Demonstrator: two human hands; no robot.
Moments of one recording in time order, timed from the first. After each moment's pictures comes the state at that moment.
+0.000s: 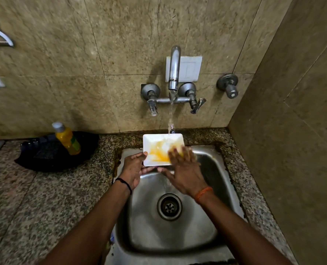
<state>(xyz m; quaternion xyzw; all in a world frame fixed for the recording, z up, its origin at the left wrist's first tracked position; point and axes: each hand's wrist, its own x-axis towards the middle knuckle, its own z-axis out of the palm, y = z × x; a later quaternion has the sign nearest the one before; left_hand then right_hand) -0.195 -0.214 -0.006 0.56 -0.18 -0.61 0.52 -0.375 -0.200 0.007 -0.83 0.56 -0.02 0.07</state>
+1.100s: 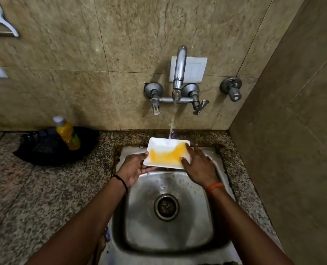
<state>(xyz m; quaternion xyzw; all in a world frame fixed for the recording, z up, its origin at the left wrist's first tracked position) -0.193 -0.208 0.010 0.53 -0.17 -0.68 0.48 -0.411 -0.220 0.015 -0.73 0.66 -0.08 0.18</state>
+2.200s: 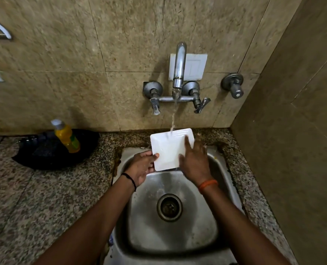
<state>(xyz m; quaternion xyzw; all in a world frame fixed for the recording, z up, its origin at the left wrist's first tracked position) -0.208 -0.220 0.001 0.54 -0.24 -0.67 0.46 -0.383 -0.229 0.015 -0.73 0.66 -0.11 0.09</state>
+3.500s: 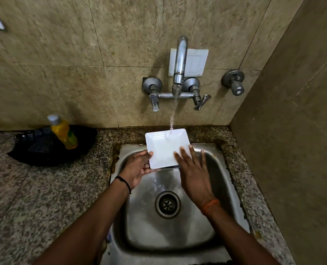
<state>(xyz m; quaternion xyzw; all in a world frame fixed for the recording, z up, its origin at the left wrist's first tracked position) -0.200 -0.207 -0.002 0.51 -0.23 -0.68 0.48 -0.399 -0.194 -0.033 -0.82 0.55 -0.15 -0.08</state>
